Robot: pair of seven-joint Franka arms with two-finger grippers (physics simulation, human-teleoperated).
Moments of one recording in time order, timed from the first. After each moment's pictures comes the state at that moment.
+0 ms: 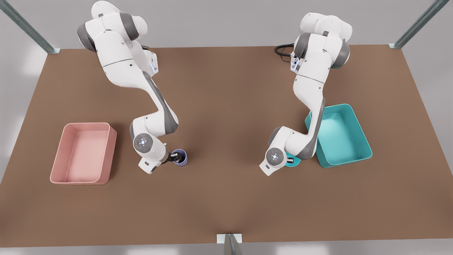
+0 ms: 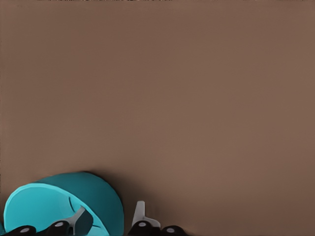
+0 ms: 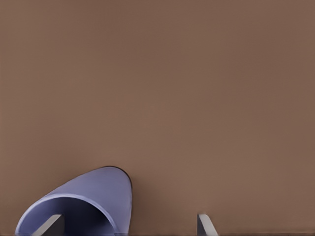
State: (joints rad) left arm -0.45 0.87 0.02 -1.33 0.18 1.89 -0.39; right arm 0.34 0.57 0.01 -1.68 0.06 2.22 0.18
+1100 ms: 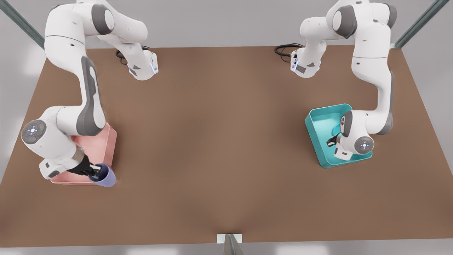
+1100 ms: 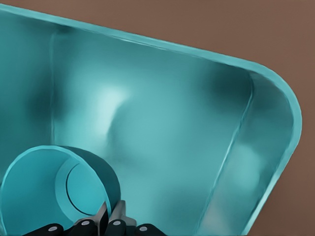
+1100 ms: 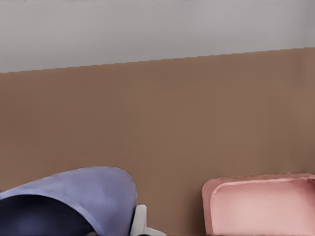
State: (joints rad) left arm 0.00 0.47 0.03 -1.92 0.15 1.97 -0.50; right arm -0.08 0.43 0.03 -1.46 0.02 2.08 0.02
